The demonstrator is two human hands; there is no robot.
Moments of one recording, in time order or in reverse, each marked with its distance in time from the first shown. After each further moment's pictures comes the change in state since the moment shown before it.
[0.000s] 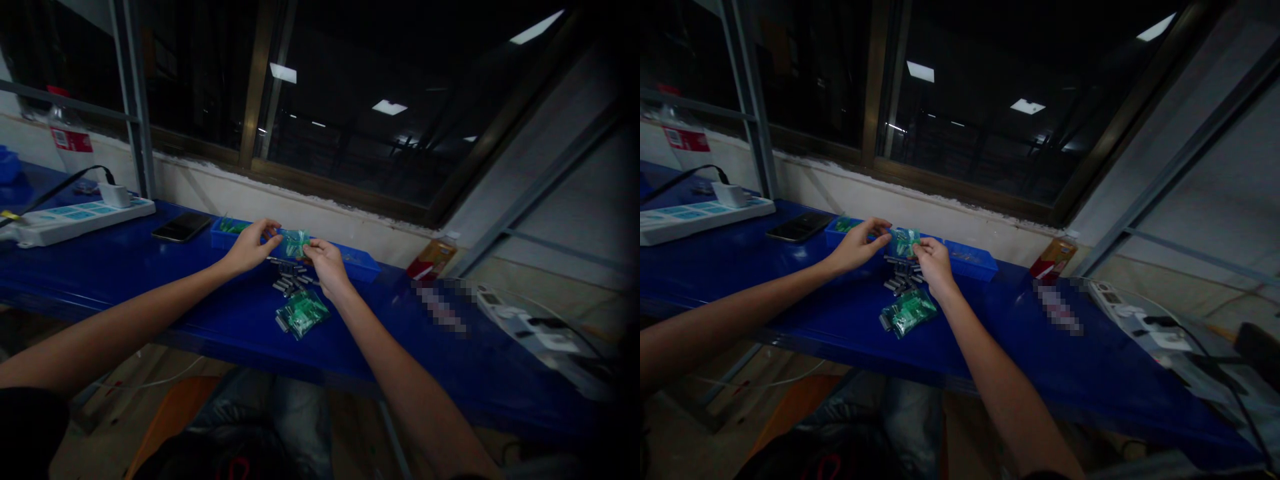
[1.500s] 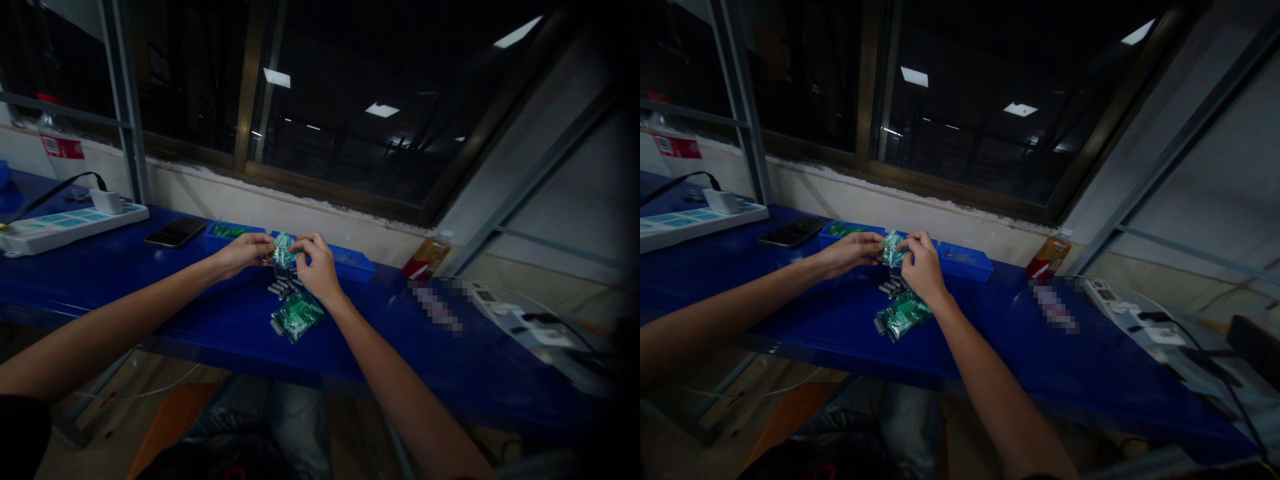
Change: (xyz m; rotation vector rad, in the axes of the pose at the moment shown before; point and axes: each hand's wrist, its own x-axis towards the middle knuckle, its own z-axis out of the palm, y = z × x) left_hand 0.001 0.011 -0.006 -0.653 -0.282 -0.542; right_hand -0.010 -0.009 -0.003 -0.715 -0.013 -0.678
